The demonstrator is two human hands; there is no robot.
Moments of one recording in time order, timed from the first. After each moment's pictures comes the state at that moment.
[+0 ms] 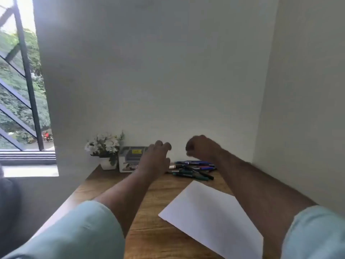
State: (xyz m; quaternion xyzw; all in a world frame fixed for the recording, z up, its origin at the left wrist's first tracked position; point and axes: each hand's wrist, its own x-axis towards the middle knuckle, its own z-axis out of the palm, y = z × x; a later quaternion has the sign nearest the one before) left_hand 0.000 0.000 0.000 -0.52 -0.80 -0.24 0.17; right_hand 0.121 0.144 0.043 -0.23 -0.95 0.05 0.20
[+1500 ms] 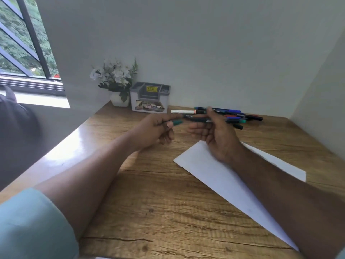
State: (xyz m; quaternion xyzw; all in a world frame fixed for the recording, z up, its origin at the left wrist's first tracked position) left_hand -0.034 -0.050 -0.085 -0.50 -0.67 -0.51 -0.21; right_hand 0.107 0.101 -0.080 -0.12 -0.58 0.77 0.25
